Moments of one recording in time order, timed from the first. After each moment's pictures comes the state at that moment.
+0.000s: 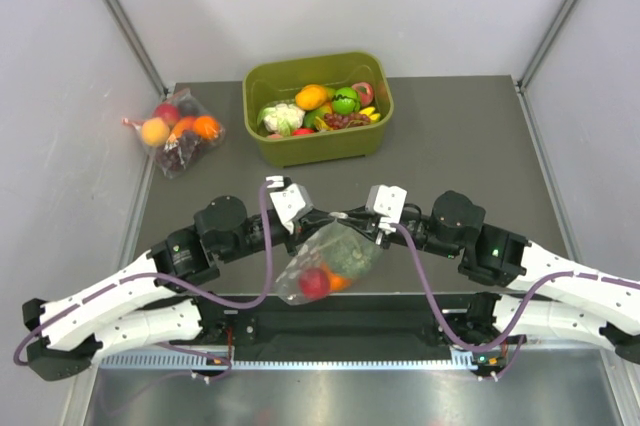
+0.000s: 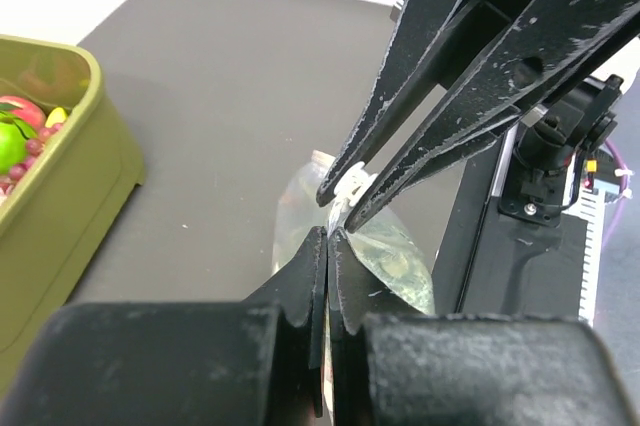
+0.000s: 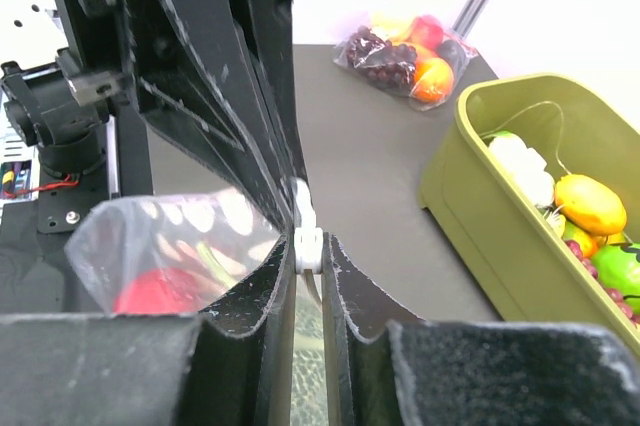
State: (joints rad) left arm -1.09 0.78 0.90 -0.23 0.05 0.05; right arm 1.15 0.85 0.85 -0.06 -0.08 -0.28
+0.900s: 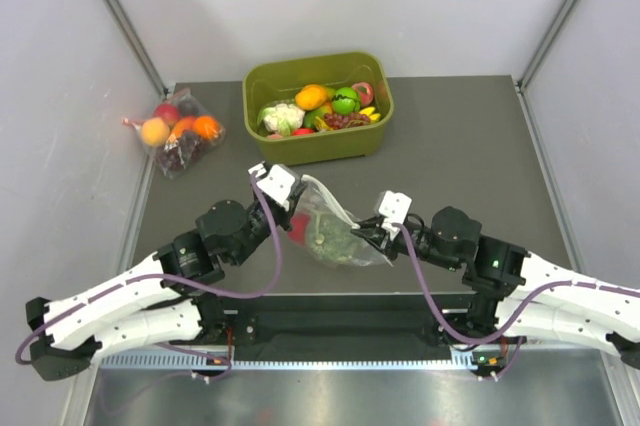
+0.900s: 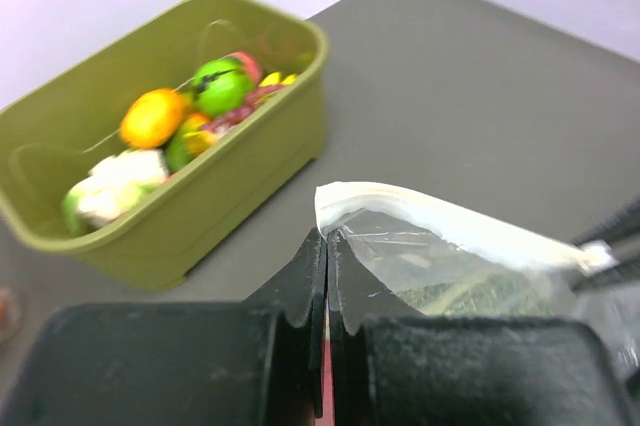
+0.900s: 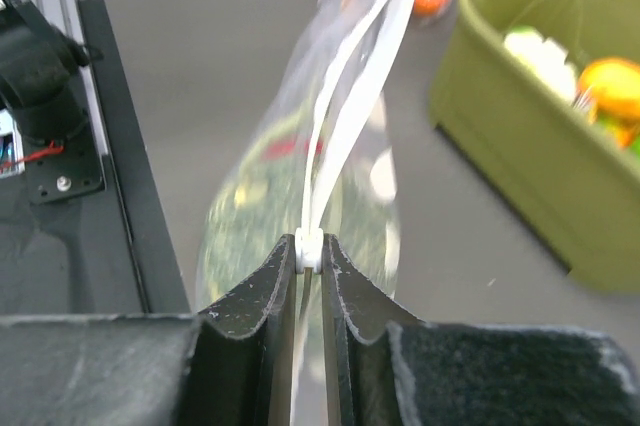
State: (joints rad) left arm -1.10 0.75 0.84 -0.12 -0.42 0.09; right arm 1.15 0.75 0.71 -0.09 0.02 -0.16
